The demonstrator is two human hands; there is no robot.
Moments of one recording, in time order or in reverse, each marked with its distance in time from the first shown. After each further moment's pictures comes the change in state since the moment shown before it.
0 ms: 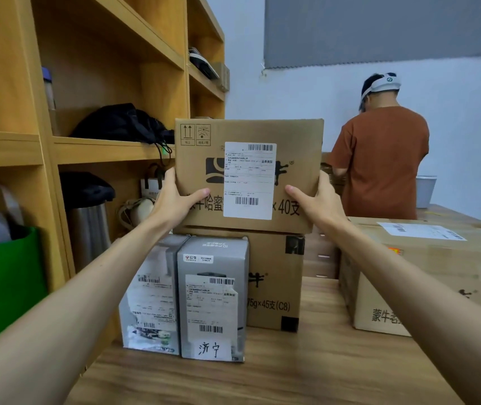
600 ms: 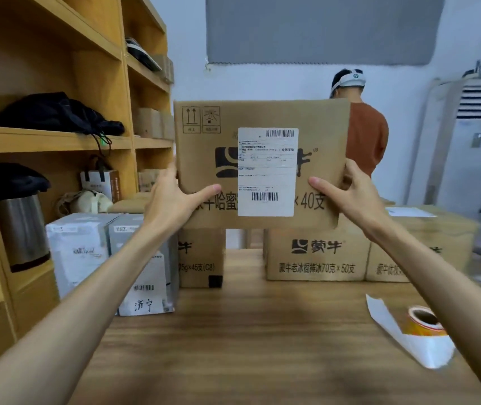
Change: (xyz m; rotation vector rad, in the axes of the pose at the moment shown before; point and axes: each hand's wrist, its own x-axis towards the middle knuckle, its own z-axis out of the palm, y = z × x) left_hand -0.149 0.126 0.090 0.055 -0.020 0.149; right_hand -0.127 0.014 -0.229 -0.101 0.143 -0.093
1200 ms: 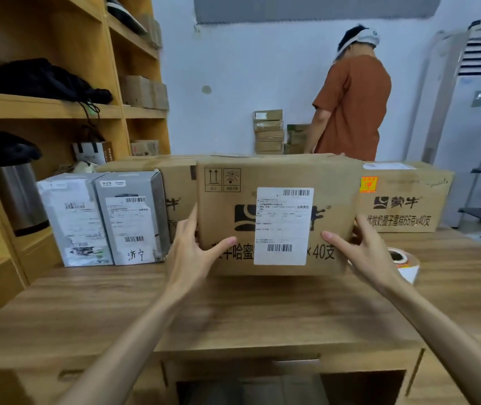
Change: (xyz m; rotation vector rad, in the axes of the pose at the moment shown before) left_hand -0.178 -0.040 0.081 0.032 -0.089 -0.069; right_hand -0.162 0.120 -0.042 0.119 -0.117 0.204
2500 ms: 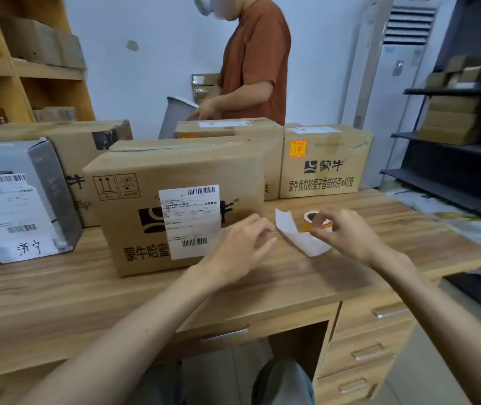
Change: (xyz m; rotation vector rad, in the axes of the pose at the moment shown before) left_hand -0.033 0.084 0.174 0.052 -0.465 0.597; right_hand -0.009 0.051 -0.100 -0.831 -0.135 0.031
